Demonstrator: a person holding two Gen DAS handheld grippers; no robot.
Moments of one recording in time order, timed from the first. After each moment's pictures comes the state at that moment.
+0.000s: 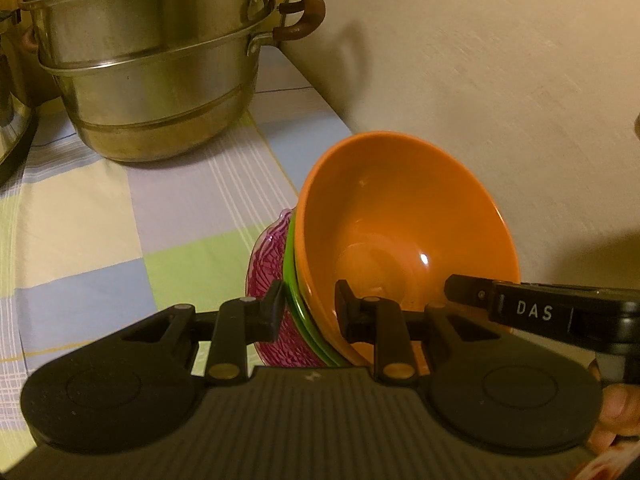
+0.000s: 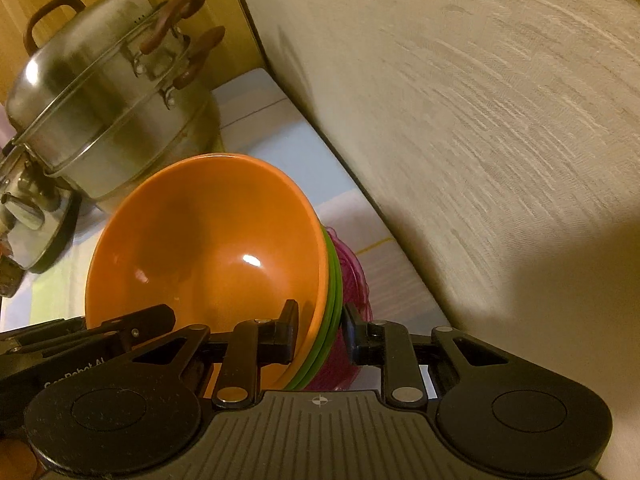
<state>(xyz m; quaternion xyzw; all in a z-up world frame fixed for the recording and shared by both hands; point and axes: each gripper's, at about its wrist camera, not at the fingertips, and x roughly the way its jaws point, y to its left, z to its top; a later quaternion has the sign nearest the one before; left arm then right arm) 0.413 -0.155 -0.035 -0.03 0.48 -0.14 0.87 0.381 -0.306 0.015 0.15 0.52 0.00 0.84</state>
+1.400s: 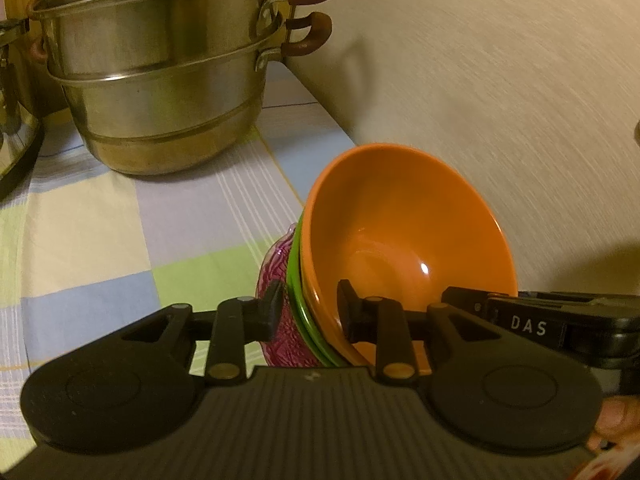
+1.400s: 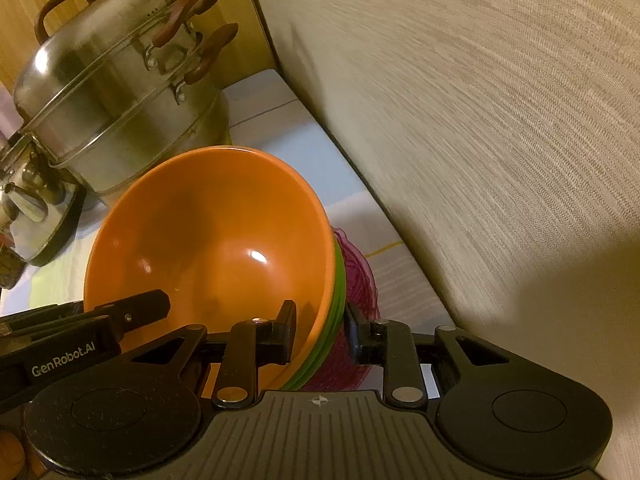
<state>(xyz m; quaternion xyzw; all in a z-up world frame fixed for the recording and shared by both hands) 0.409 -0.152 -0.033 -0.03 0.45 -0.14 0.88 0.380 -0.302 0.014 0.14 0.52 0.01 0.84</state>
